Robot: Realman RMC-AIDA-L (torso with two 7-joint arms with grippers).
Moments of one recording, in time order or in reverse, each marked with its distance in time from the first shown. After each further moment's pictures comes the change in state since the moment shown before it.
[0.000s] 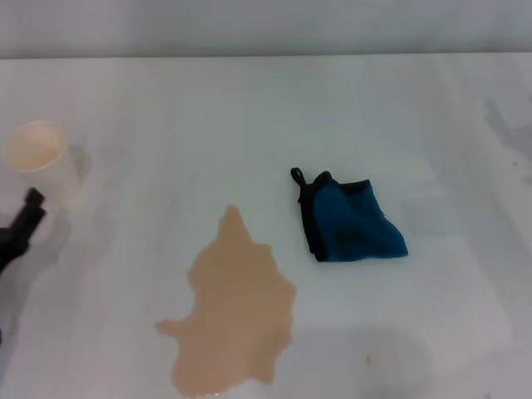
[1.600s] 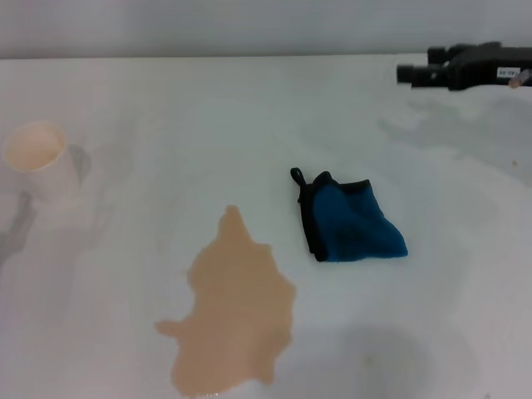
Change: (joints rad) left arm 0.044 0.007 0.000 0.086 -0.085 0.108 -0.088; right arm 0.240 -0.186 -0.111 -0.332 -1.139 0.109 1.077
